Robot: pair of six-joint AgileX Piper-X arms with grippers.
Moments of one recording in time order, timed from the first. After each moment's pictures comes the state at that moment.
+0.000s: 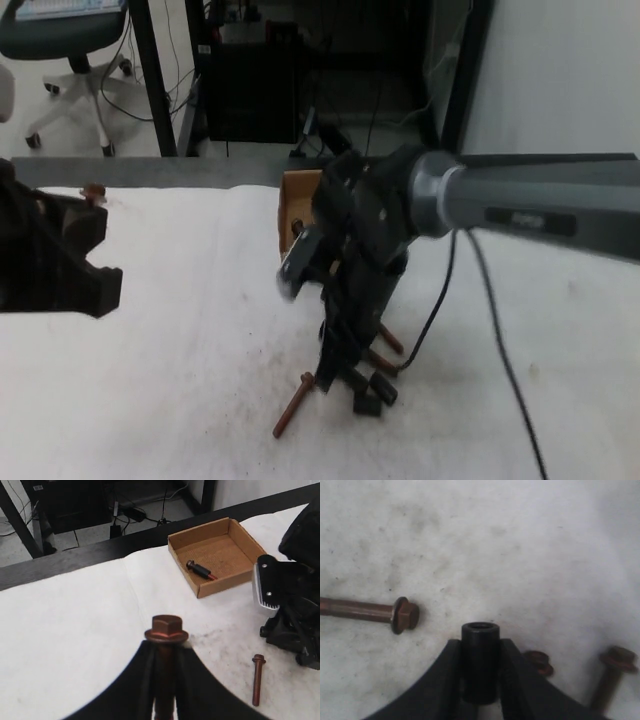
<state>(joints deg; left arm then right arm) -14.9 39.7 -43.8 37.1 3.9 4.9 35.6 112.5 -81.4 47.4 -6.3 -19.8</state>
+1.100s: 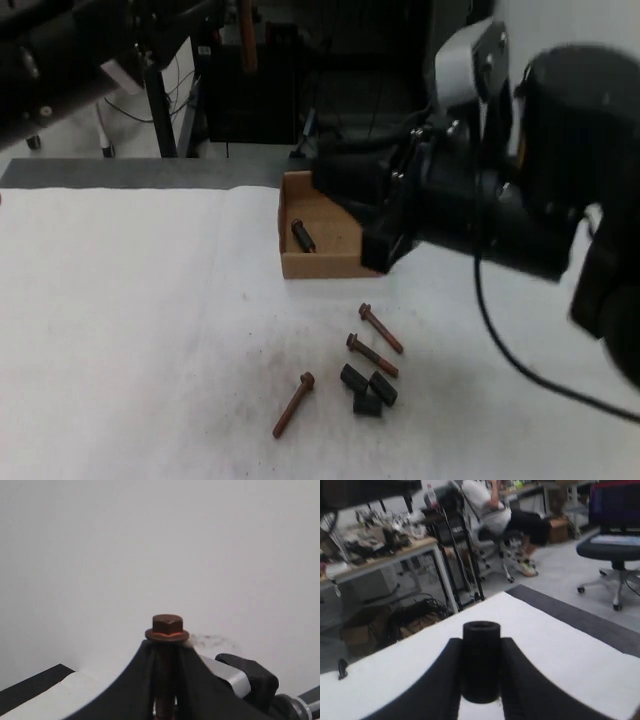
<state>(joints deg) -14.8 62.7 -42.0 -40.8 53.7 -39.0 37.2 74.5 -41.0 -26.6 -23.4 11.9</state>
